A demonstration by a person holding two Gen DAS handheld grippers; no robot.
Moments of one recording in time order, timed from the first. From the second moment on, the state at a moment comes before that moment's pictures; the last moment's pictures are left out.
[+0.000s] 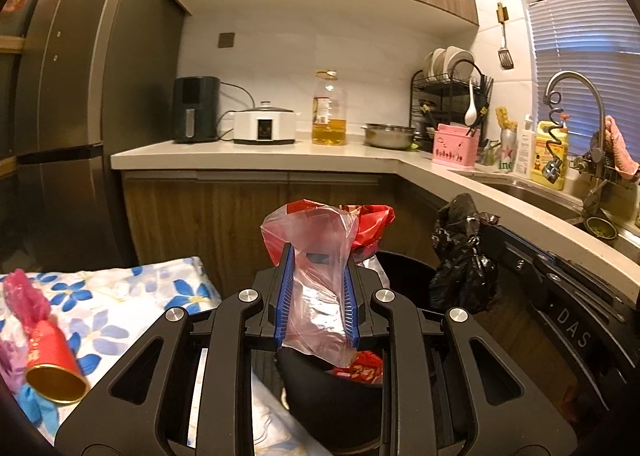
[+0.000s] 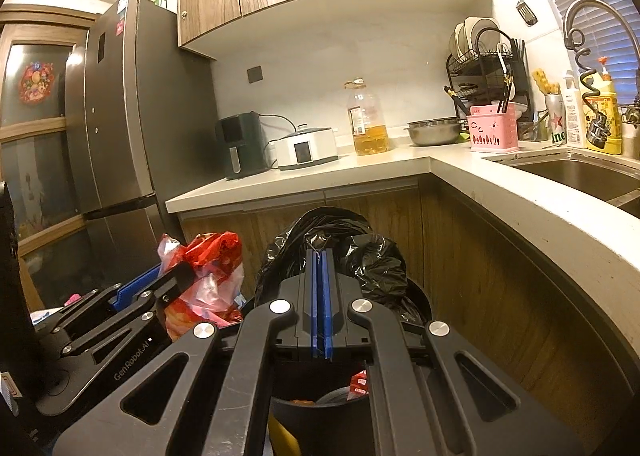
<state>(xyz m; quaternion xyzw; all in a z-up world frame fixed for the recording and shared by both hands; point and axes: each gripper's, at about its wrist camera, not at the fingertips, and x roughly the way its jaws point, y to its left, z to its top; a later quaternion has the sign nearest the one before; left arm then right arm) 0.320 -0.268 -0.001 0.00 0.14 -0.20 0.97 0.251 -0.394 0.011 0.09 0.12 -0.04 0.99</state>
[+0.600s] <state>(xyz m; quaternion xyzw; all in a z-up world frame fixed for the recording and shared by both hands) 0.344 -0.287 -0.020 0.02 0.16 -0.22 0.96 0.272 -0.405 0.003 0.10 0.14 -0.04 0.98</state>
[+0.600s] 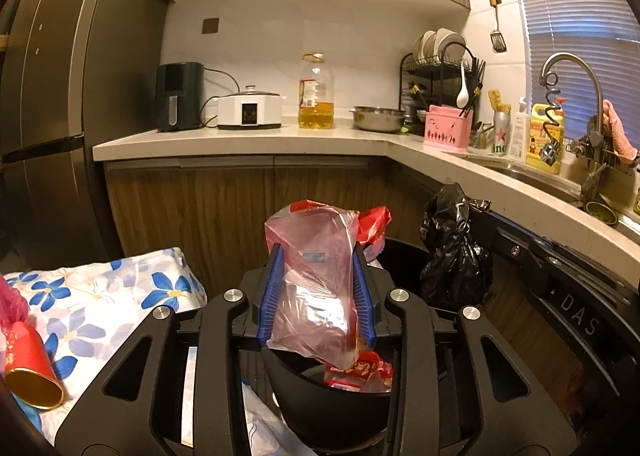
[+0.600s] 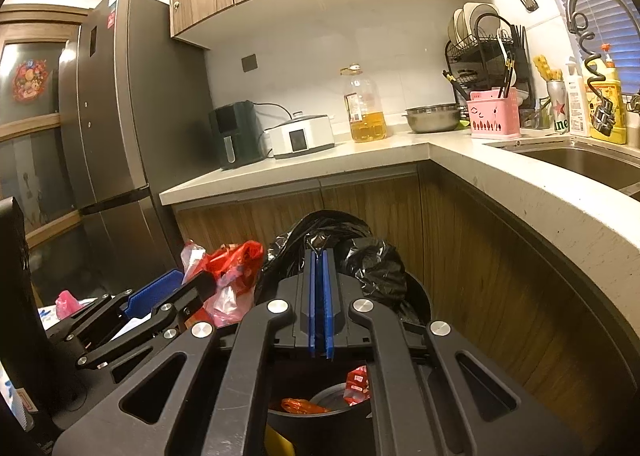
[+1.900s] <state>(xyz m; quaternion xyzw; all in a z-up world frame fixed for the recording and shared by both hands) 0.237 -0.152 -0.019 -0.03 0.15 -0.08 0.99 0.207 -0.367 -0.002 0.11 0.14 -0.05 0.98</state>
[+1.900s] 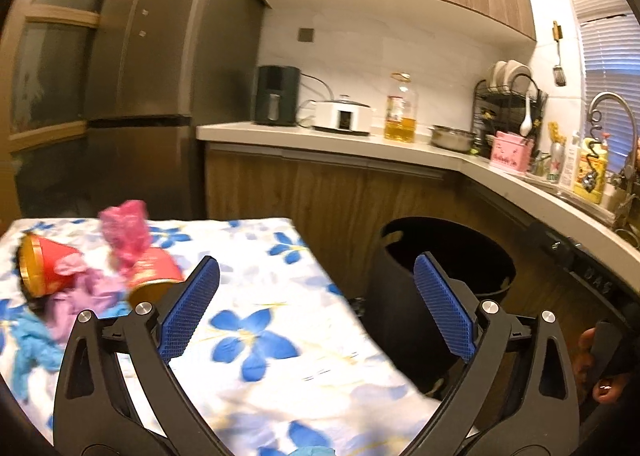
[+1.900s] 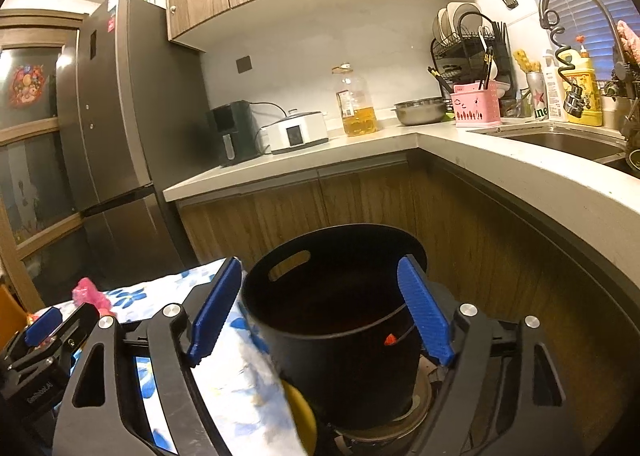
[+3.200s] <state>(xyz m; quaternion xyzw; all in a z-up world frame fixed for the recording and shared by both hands) 0.183 0.059 -0.070 -0.06 0.21 0.16 0.96 0.180 -0.189 -0.026 0.09 0.15 0.09 0.98</state>
